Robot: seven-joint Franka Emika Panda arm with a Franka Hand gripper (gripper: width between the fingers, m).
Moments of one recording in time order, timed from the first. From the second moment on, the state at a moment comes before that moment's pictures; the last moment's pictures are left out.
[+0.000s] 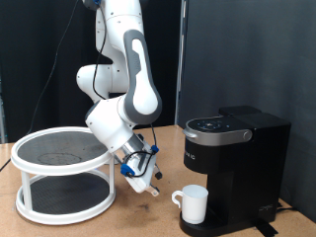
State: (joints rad) arm -0.18 0.12 0.09 -2.61 1.45 2.51 1.47
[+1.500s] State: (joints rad) arm -0.17 0.16 0.15 -2.56 1.39 2.50 1.57
